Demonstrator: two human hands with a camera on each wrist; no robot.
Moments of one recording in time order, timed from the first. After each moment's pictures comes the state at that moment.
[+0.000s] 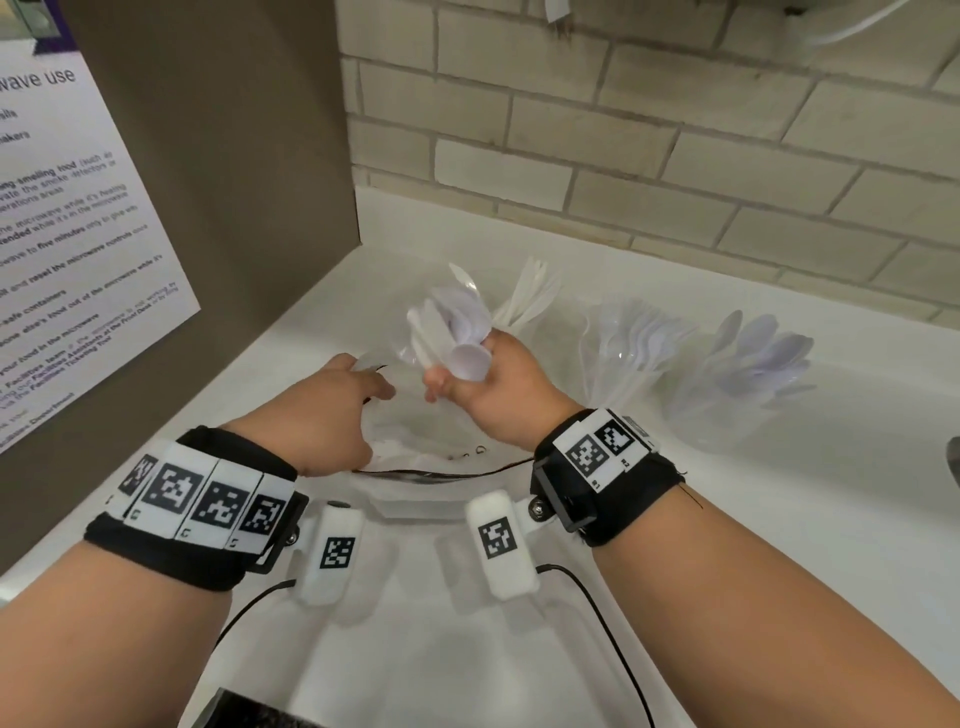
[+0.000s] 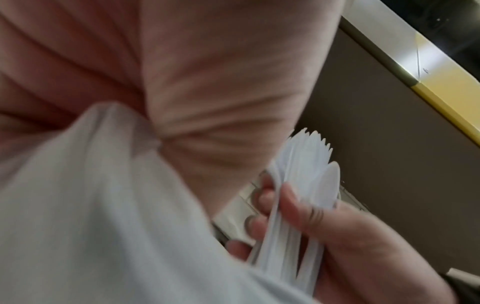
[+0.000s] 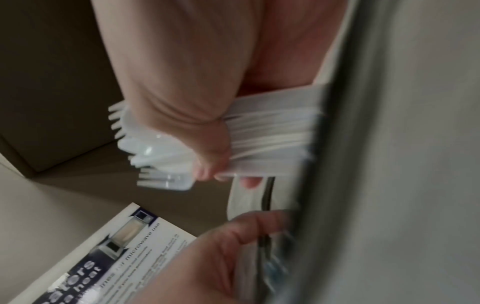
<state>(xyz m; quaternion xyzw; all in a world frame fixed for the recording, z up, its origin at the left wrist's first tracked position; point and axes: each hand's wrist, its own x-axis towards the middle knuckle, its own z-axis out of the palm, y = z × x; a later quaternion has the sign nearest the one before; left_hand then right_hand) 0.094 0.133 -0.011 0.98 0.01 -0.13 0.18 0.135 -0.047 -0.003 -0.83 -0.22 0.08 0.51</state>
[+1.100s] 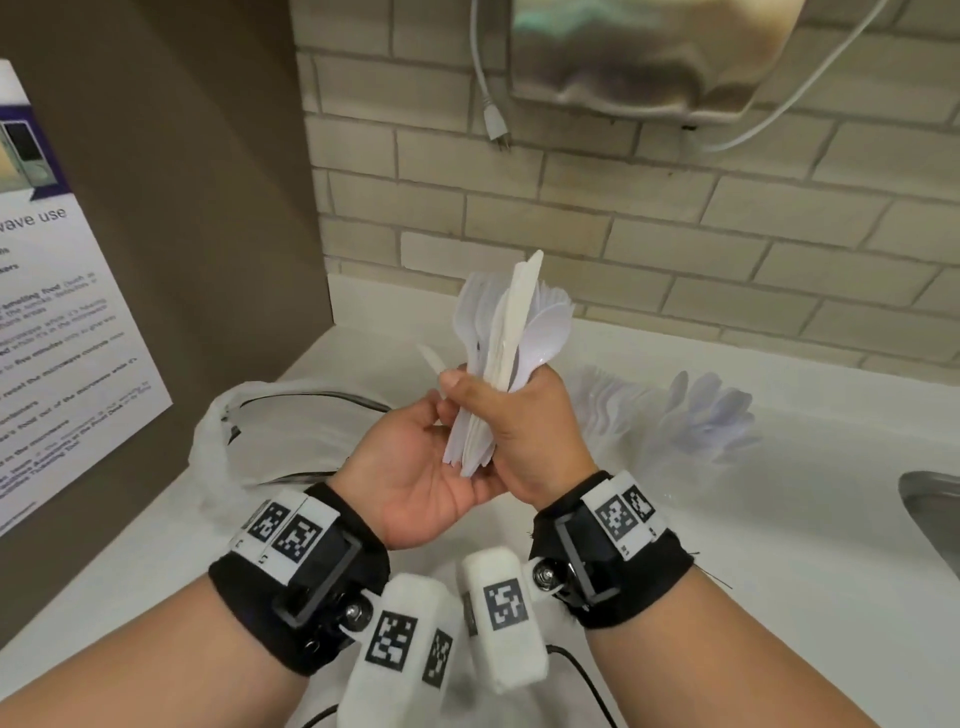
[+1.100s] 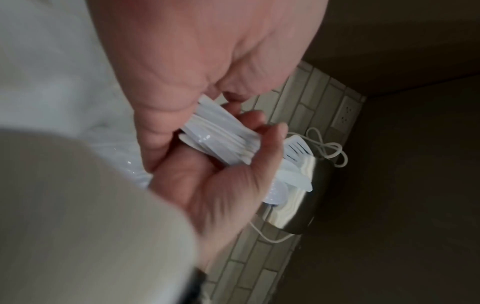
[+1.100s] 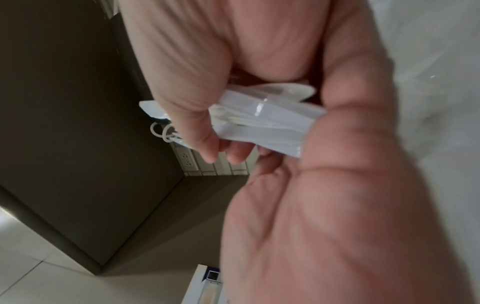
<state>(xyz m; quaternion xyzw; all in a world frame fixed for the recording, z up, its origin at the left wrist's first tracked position) 0.110 0.042 0.022 0.30 0.04 -0.28 0.91 0.125 -0.068 0.039 -0.58 -0.10 0.03 0.81</state>
